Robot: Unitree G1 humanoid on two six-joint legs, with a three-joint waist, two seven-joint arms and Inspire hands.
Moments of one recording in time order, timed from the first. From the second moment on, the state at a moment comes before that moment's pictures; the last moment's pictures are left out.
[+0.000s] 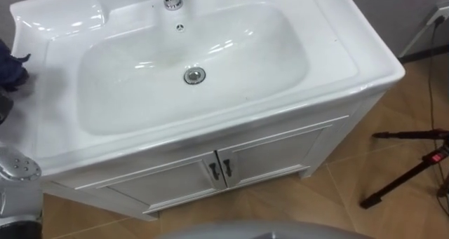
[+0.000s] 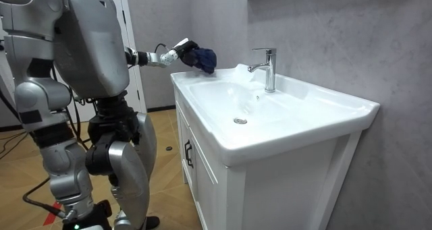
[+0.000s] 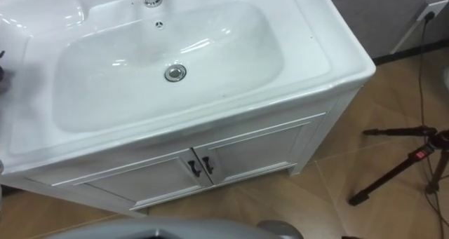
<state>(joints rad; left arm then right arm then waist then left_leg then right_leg) 0.14 0.41 0.38 0.30 0.62 0.09 0.62 0.17 -0.31 -0.11 1.20 -0.23 0.12 0.05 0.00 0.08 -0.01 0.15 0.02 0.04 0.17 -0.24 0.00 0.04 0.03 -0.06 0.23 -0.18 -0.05</state>
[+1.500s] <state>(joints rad) 0.16 0.34 0.33 0.42 0.62 0.07 0.58 0.18 -0.30 -0.11 1.18 -0.24 0.12 0.07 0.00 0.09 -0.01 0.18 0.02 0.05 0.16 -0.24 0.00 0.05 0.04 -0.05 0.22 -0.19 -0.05</state>
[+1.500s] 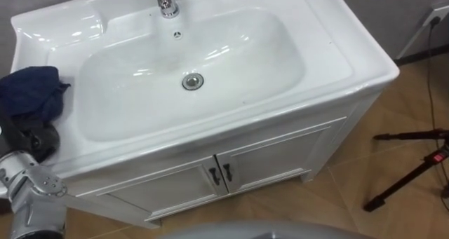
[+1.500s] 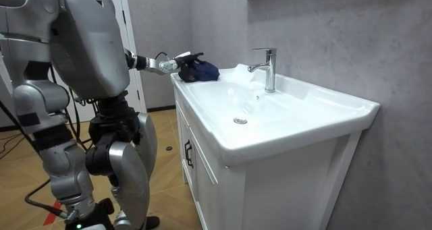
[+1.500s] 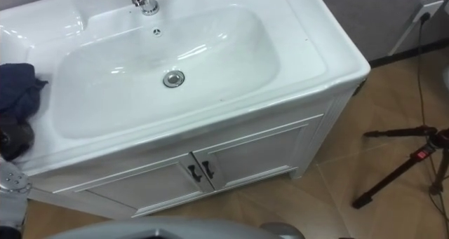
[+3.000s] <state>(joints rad) 0.10 0.35 0.44 0.02 0.35 -0.01 0.72 0.19 -0.30 -0.11 1.20 -0.21 0.10 0.00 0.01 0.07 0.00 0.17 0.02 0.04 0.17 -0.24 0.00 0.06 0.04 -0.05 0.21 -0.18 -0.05</state>
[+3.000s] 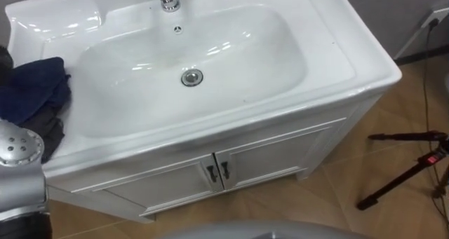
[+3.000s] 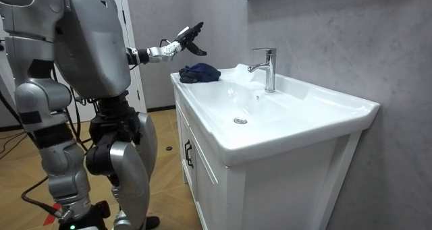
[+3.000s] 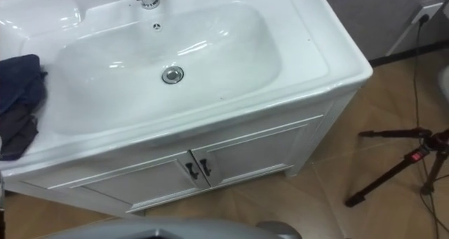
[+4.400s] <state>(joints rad) 0.40 0.26 0.46 0.90 -0.18 -0.14 0.92 0.26 -0.29 -0.06 1.18 -0.24 0.09 -0.04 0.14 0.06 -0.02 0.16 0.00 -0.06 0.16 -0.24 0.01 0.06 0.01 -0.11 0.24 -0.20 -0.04</state>
